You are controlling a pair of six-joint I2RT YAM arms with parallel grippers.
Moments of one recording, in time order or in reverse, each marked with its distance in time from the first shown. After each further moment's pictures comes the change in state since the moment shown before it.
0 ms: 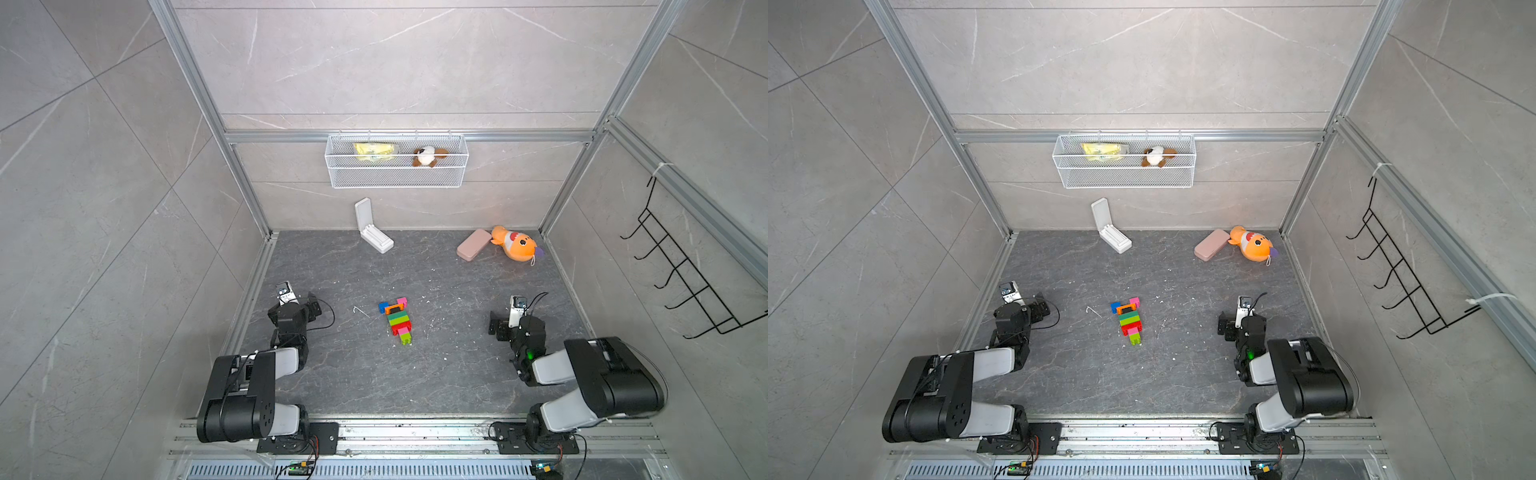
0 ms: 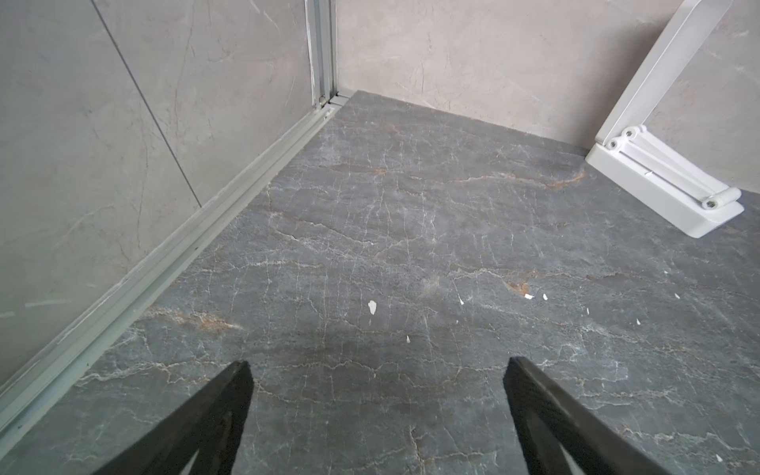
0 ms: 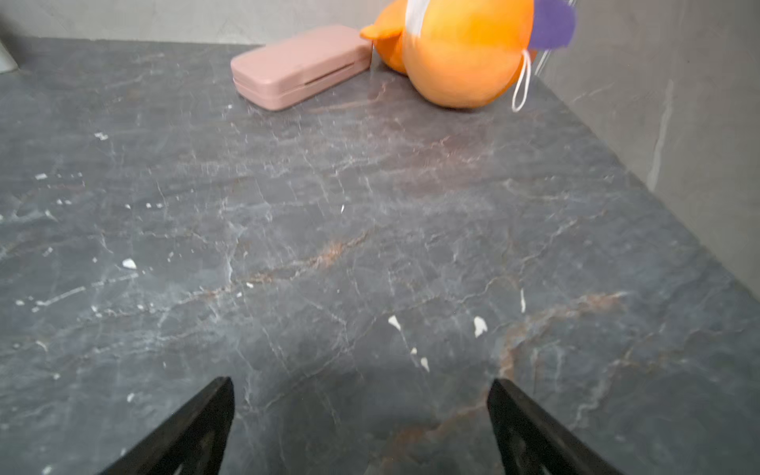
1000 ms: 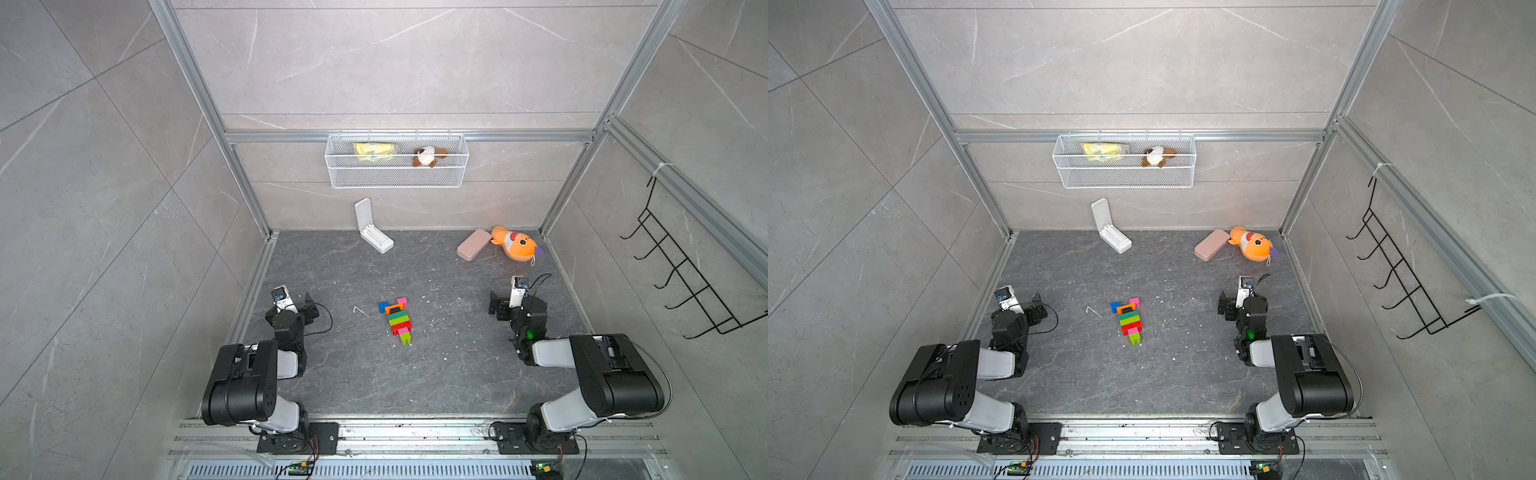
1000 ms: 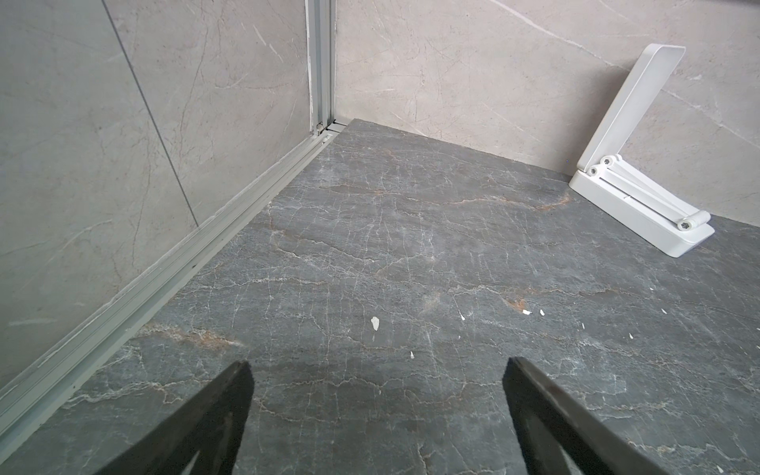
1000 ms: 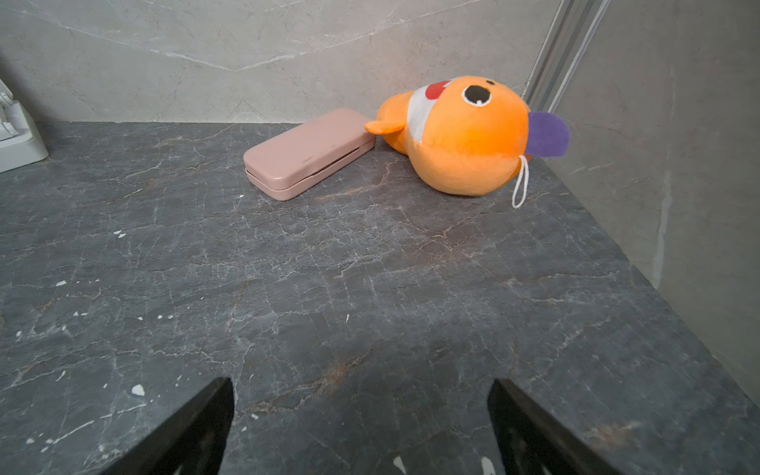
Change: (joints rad) left arm 0.043 0.086 -0.055 0.209 0.069 0.008; right arm -0.025 -0.031 0.206 -0.150 -0.045 -0.006
